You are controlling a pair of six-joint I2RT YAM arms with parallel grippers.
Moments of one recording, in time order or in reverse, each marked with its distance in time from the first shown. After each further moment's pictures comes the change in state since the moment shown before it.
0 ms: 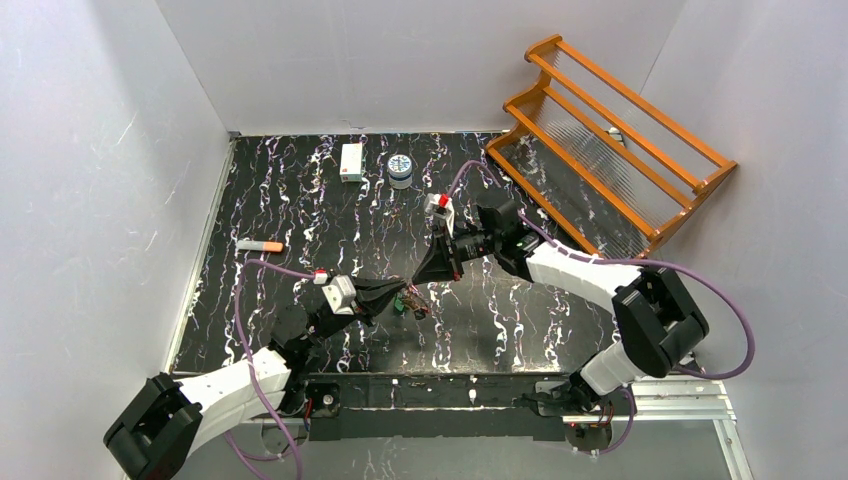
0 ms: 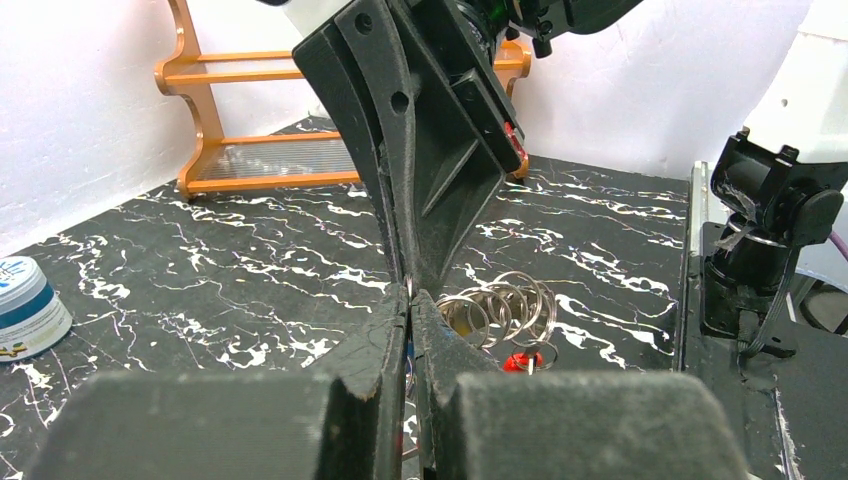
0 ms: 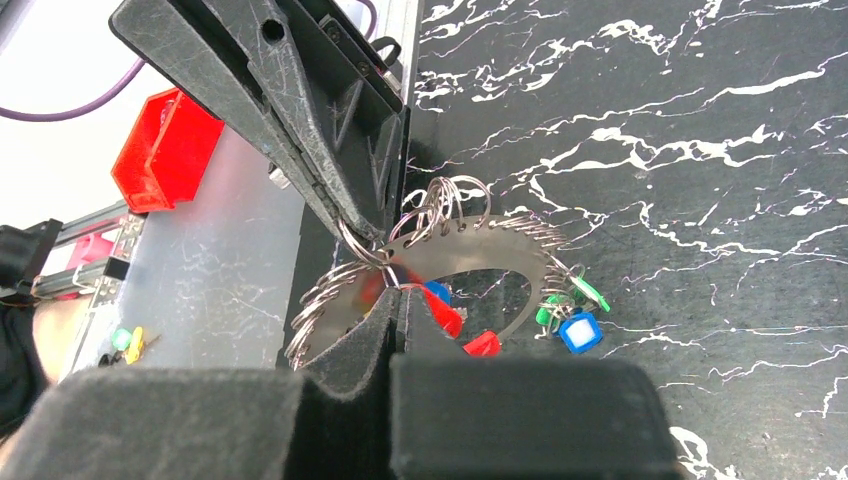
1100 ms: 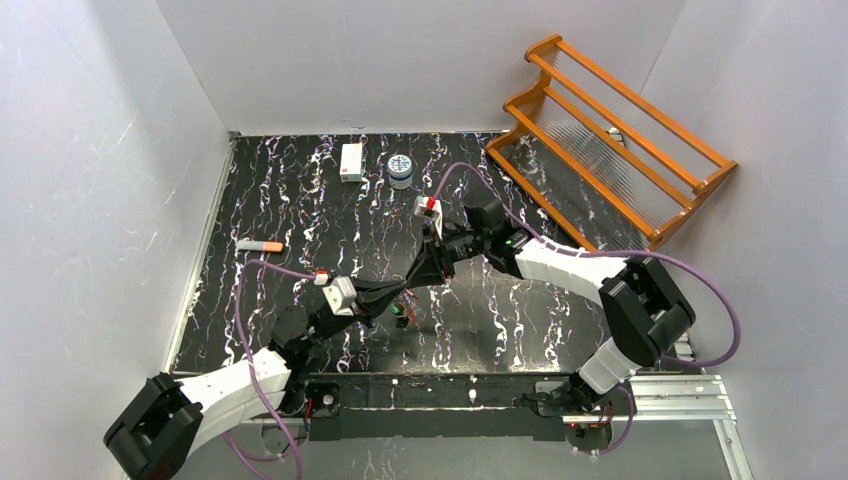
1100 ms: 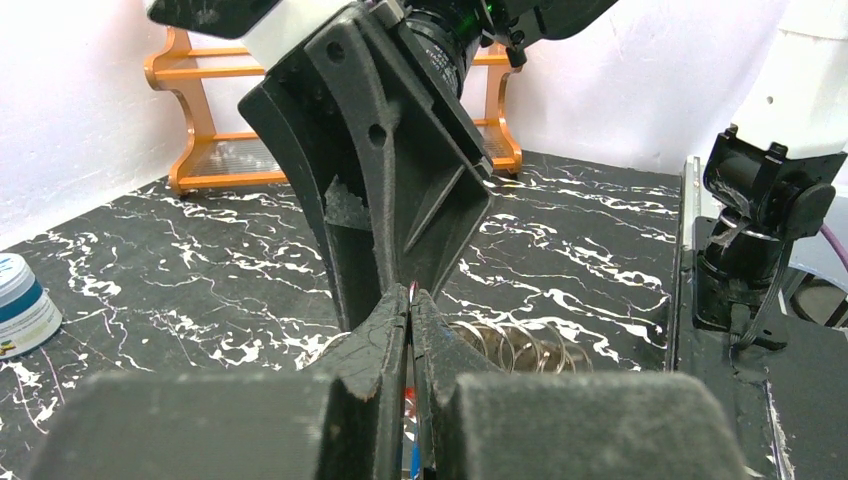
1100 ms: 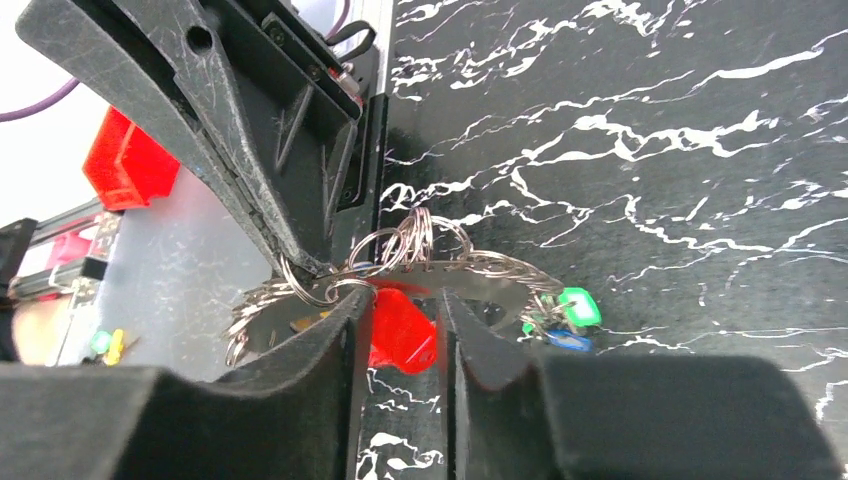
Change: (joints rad) left arm 0.000 0.003 -0.007 -0.001 0.011 -0.003; right arm 0.035 0.089 0.058 -0.043 0.032 -0.028
